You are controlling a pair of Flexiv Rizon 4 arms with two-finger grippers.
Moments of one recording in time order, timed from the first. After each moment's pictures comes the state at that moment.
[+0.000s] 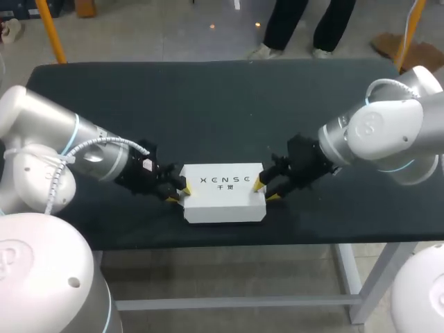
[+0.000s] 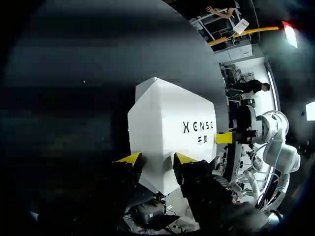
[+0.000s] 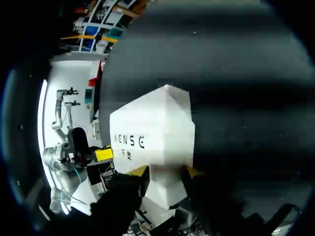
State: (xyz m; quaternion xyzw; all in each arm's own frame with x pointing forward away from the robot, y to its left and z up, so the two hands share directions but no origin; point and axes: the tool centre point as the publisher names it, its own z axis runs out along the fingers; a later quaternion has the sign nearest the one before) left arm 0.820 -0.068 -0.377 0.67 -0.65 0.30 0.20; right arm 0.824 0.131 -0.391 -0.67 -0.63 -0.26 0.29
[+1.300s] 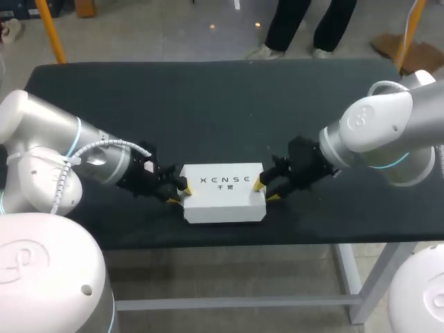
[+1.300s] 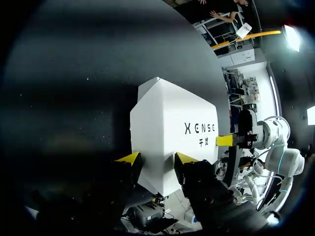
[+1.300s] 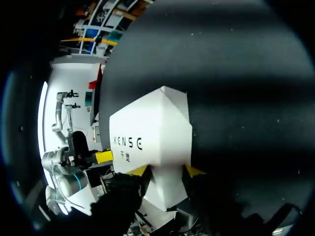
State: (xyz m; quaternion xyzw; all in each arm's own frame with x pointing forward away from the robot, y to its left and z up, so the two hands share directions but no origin) left arm 0.820 -0.068 -0.379 0.69 -0.63 0.30 0.19; right arm 0.825 0.130 -0.393 -0.67 -0.63 -0.27 0.28
